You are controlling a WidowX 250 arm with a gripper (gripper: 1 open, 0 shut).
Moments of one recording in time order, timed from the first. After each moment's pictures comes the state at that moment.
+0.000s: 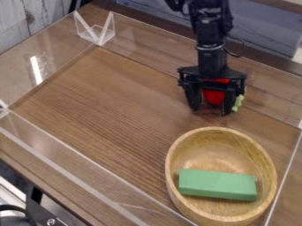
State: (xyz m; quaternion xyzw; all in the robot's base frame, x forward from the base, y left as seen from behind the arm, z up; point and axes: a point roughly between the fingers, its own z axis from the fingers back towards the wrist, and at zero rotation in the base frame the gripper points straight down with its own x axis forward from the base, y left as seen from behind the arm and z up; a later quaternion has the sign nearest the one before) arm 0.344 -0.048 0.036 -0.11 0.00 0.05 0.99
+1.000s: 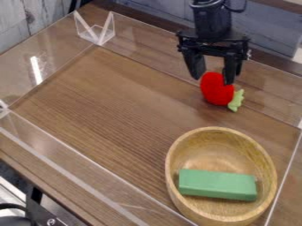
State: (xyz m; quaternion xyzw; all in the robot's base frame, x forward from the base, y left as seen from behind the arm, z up) arm 0.337 -0.033 0.093 -0.13 -0.03 0.00 0.99
